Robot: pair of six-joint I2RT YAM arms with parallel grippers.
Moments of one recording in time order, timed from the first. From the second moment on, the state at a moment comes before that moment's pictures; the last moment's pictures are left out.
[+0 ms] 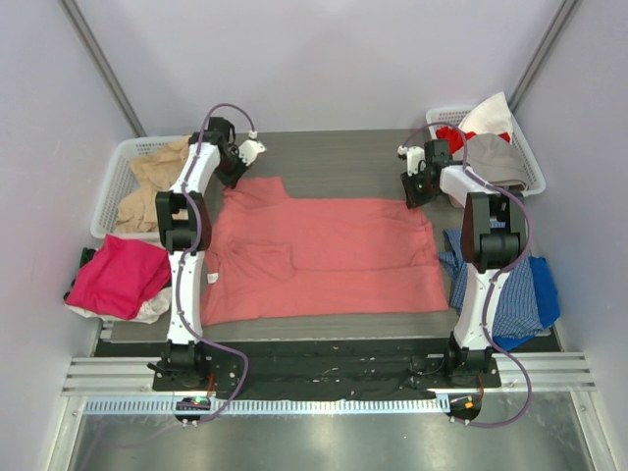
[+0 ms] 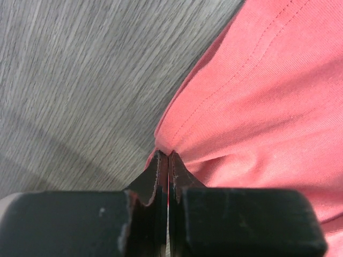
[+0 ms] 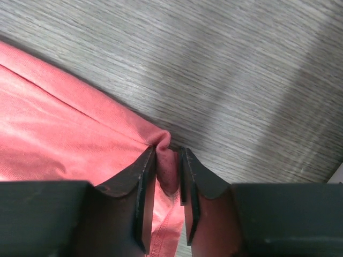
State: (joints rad) left arm -0.06 2.57 2.37 -0.98 0.19 0.83; right arm 0.03 2.11 1.54 -0.48 -0.18 -0.36
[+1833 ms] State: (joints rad) left arm -0.13 1.94 1.80 -0.77 0.15 0.70; right arm 0.06 1.80 1.40 -0.58 -0.10 -0.37
